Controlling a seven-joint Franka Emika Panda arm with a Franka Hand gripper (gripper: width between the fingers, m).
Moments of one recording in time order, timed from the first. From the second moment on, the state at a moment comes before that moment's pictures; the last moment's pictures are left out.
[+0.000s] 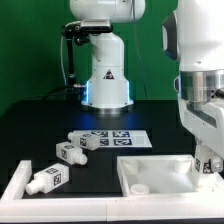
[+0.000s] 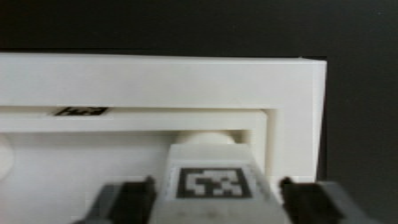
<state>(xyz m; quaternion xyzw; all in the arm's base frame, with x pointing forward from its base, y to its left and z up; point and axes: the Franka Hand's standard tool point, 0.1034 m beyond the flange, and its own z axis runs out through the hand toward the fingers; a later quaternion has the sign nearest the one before) 0.636 0.118 0.071 -0.72 0.69 0.01 0.07</state>
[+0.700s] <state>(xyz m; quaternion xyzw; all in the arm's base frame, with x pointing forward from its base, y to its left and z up) 0.637 0.117 0.072 -0.93 0.35 0.00 0.06</state>
